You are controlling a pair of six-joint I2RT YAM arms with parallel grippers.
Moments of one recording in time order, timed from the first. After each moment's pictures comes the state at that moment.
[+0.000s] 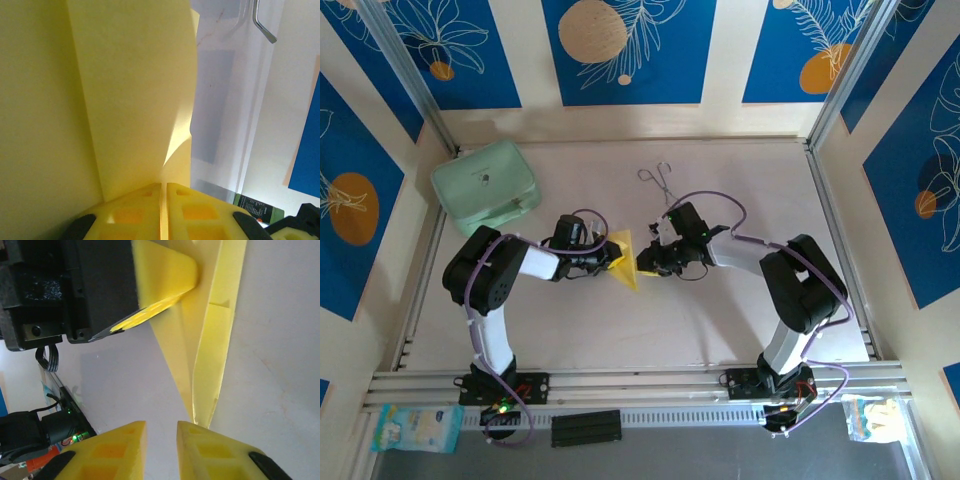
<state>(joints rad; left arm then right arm) -0.43 1.91 0.75 0.46 0.66 -1.04 0.57 1.72 0.94 -0.23 -0.68 0.64</state>
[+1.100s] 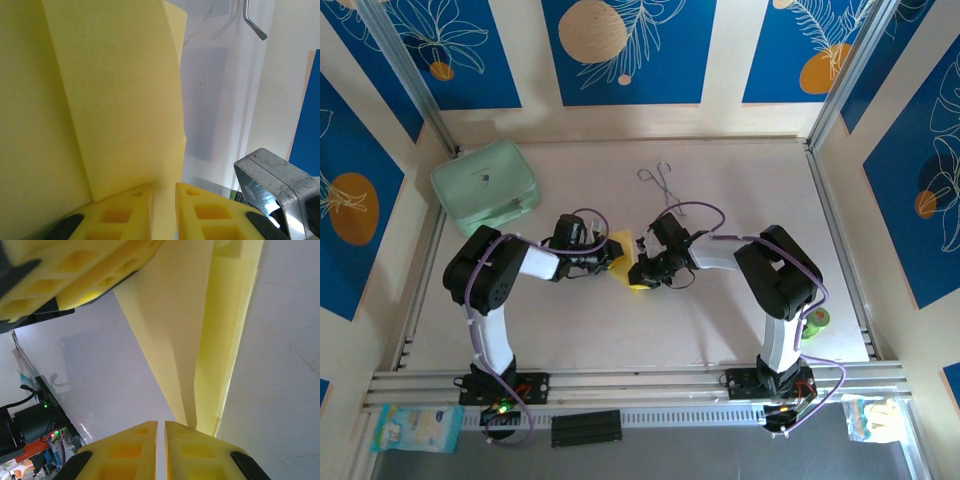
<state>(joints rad) -0.43 1.91 0.75 0.49 0.68 -1.04 0.64 1.86 0.98 -0.23 -0.67 0.65</state>
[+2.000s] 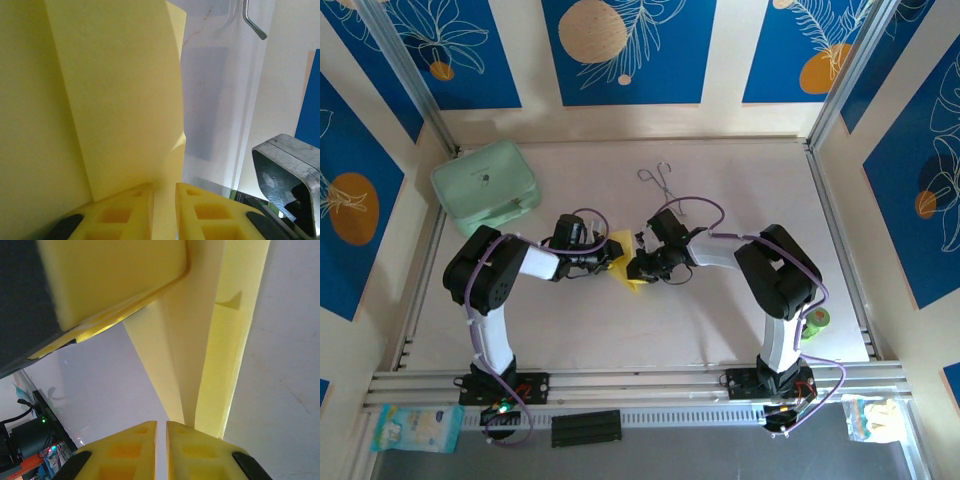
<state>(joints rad) -0.43 1.91 0.75 0.48 0.69 -1.04 0.65 1.87 1.02 -0.23 -0.62 0.66</state>
